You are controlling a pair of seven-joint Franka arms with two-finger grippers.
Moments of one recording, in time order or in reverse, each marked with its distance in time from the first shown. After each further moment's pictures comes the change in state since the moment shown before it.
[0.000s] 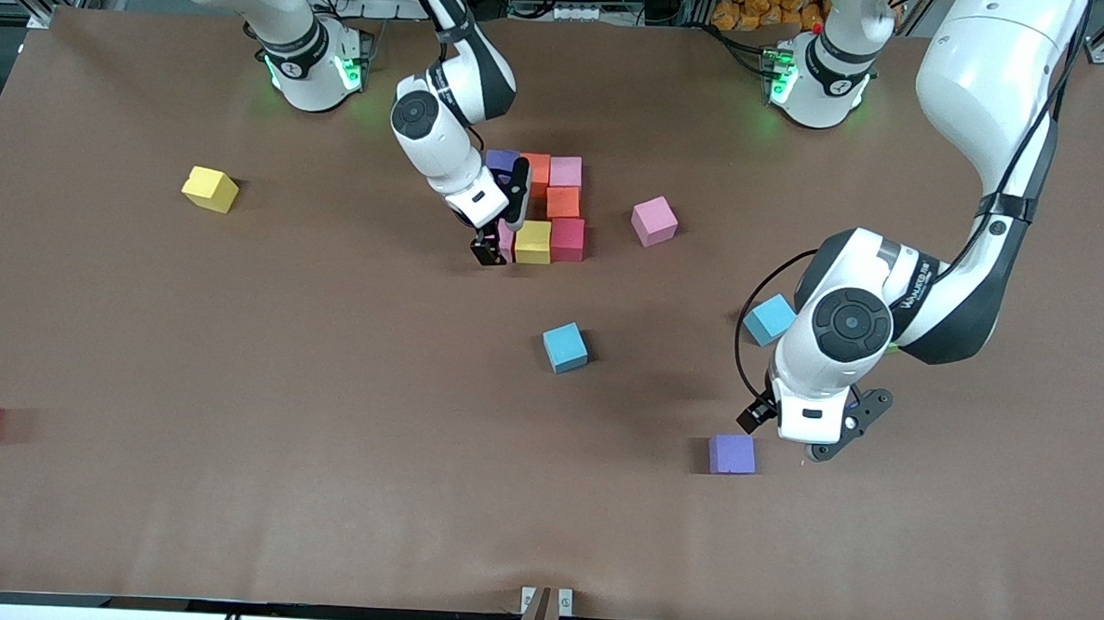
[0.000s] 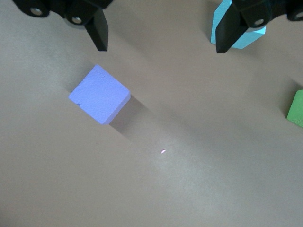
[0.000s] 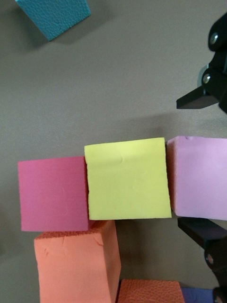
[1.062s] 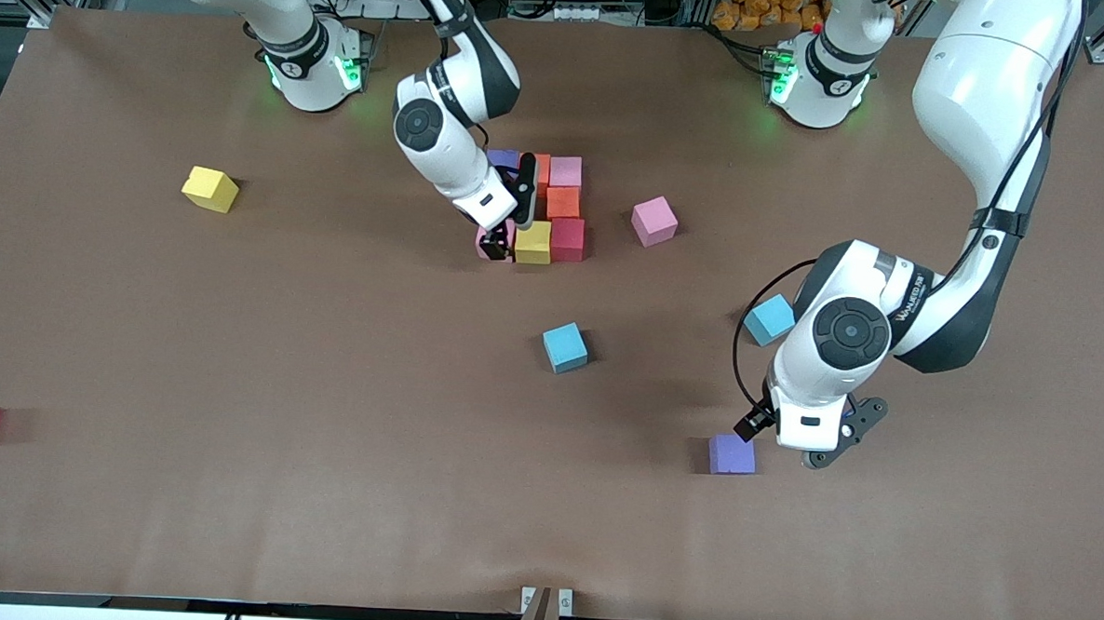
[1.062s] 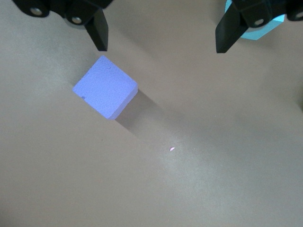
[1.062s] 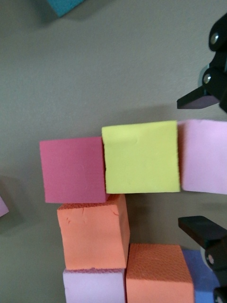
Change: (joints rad) left arm 0.003 0.032 0.010 -0.001 0.000 0.054 -0.006; right arm -0.009 -0.040 -0.045 0.069 0.002 -0.244 0.000
